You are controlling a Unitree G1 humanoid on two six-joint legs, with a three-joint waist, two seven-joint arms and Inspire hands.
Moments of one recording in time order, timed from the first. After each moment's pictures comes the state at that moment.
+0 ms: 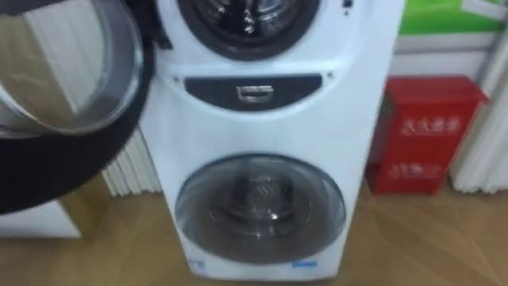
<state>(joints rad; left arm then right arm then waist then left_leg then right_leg) 0.17 0.17 0.03 1.16 -0.09 -0.01 0.10 0.18 -0.21 -0.06 1.21 0.32 -0.05 -0.05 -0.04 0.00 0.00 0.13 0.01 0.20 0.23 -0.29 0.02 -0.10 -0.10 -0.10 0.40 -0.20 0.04</state>
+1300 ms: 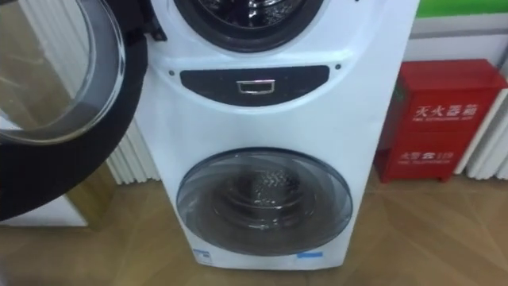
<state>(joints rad) -0.03 0.55 0.55 0.77 -0.56 -0.04 0.26 0.19 -0.28 -0.27 1.13 0.10 -0.09 -0.04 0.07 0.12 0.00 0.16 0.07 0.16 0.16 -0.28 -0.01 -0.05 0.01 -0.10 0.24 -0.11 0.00</state>
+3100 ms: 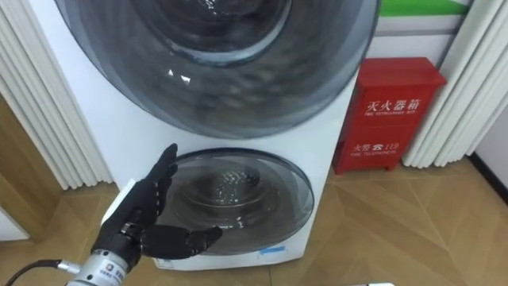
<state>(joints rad) 0.11 0.24 -0.21 -0.14 -0.08 0.05 -0.01 0.09 -0.21 0.02 1.16 0.19 -0.04 0.03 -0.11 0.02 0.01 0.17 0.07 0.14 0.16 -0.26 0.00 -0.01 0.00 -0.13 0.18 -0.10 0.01</state>
